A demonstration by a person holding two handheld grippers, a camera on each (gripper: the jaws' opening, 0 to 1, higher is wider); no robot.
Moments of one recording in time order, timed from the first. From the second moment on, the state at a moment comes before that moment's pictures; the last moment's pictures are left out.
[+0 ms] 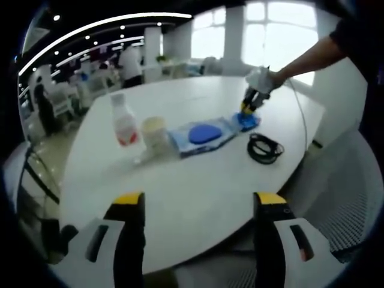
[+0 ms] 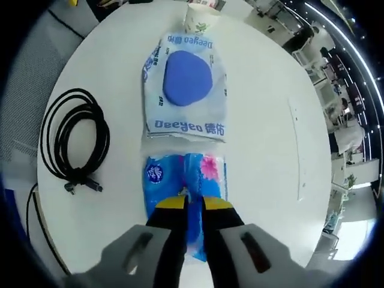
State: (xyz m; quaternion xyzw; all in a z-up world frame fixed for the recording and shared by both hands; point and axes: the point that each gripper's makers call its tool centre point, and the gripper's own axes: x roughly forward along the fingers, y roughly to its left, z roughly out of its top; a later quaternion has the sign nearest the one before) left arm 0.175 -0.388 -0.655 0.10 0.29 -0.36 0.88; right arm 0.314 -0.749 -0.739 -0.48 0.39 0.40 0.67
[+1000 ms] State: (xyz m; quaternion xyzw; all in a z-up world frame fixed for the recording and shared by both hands) left arm 0.176 -0.395 -0.646 0.10 0.25 -0.38 0.88; right arm 0.249 -0.712 -0.726 -0.35 0.39 0.40 0.76
